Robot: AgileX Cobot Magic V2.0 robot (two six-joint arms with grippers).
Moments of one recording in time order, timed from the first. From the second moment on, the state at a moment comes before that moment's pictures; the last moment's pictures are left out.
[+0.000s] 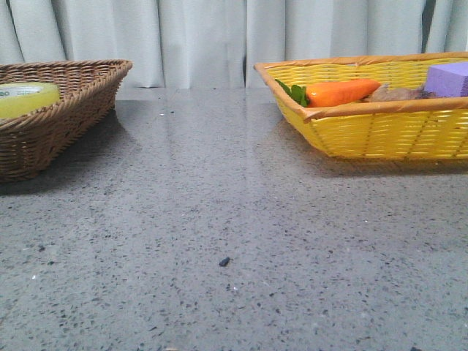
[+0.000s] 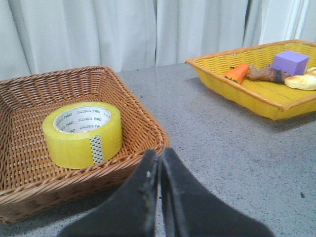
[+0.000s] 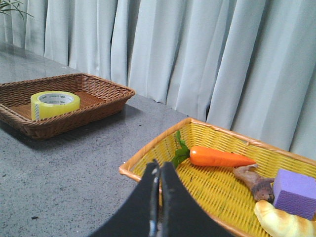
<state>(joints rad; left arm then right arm) -0.29 0.01 -0.43 -0.31 0.64 0.23 0.70 0.06 -0.58 -0.33 0.62 0.07</state>
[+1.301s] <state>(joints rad) -0.10 -0.01 0.00 0.00 0.10 -0.05 0.70 0.05 -0.58 -0.33 0.64 0.07</state>
